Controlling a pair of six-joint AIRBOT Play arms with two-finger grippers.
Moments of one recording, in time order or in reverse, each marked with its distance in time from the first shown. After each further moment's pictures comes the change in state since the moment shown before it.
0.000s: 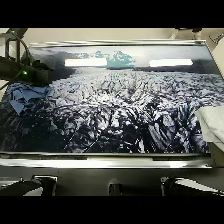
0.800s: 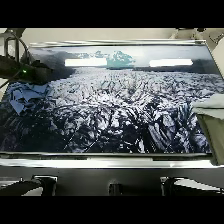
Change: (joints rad) left arm 0.030 -0.015 0.000 0.000 0.030 0.008; right arm 0.104 -0.065 0.399 0.618 -0.091 -0.065
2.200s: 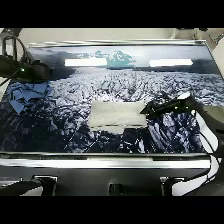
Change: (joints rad) left arm 0.025 -0.012 0.000 0.007 0.029 0.004; right arm 1.059 -0.252 -0.625 0.036 -0.284 -0.411
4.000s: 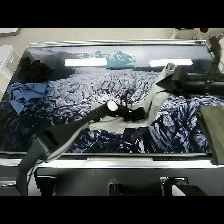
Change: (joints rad) left arm -0.543 -0.737 -0.013 -0.883 0.612 0.023; right arm 0.027 0.669 0.161 -0.014 0.082 0.256
